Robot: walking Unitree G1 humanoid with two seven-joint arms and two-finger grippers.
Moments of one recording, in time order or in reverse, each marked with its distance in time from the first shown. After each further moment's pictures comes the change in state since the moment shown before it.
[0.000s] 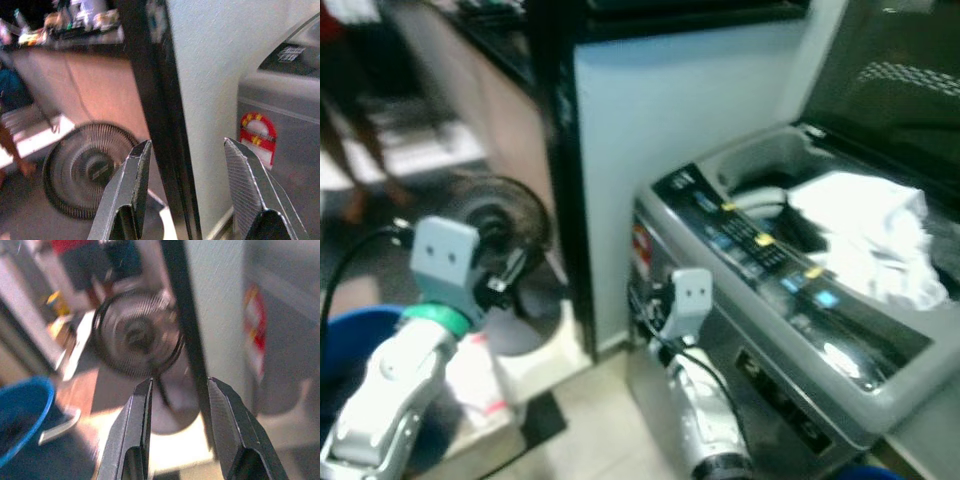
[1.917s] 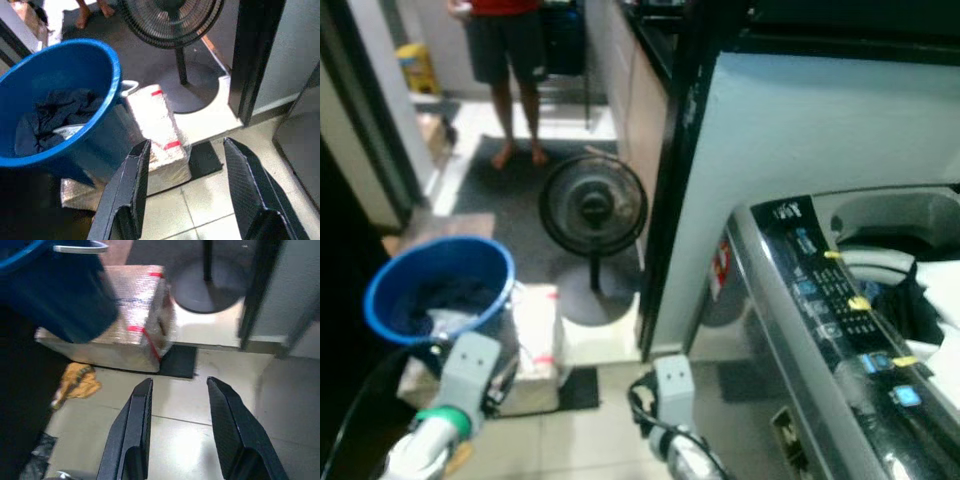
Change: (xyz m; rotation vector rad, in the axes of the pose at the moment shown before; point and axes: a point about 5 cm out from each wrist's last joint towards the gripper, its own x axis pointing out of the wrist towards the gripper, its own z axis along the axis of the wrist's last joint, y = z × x) left arm -0.057 -0.008 -0.137 0.008 0.437 0.039; right arm -0.048 -0.015 -0.096 -0.035 0.390 -0.133
